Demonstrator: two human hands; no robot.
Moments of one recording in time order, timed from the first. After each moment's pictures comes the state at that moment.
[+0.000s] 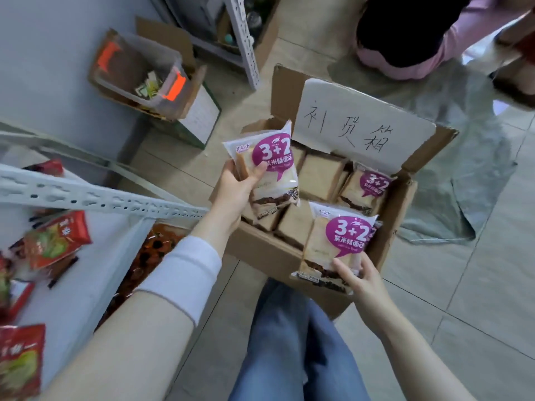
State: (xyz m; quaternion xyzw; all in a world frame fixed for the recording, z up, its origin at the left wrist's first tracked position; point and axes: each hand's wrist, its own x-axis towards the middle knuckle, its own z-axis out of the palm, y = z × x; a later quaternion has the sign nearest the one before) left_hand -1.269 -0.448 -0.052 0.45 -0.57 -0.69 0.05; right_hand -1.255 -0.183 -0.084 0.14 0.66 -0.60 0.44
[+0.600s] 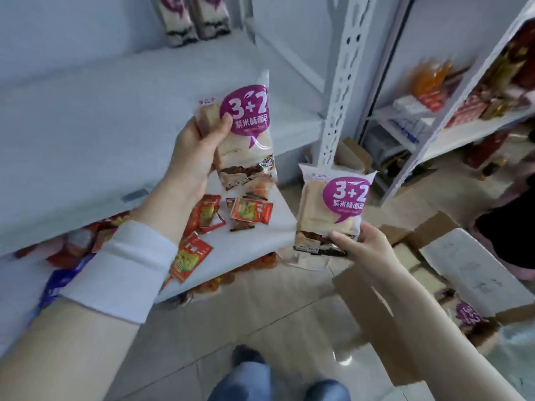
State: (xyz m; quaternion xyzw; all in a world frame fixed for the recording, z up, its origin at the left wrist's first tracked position) left_hand -0.855 -0.578 0.354 0.40 -0.53 -0.59 0.46; right_hand -1.059 -0.399 0.254 -0.32 0.60 -0.54 0.49
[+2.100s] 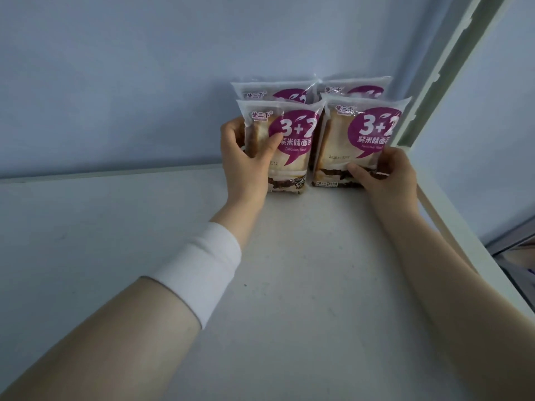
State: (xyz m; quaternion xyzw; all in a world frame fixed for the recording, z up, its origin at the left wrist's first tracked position) left_hand -0.879 -1.064 0.322 0.51 -0.48 -0.33 0.64; right_hand -1.075 -1.045 0.296 -0.49 0.66 -0.52 0.23
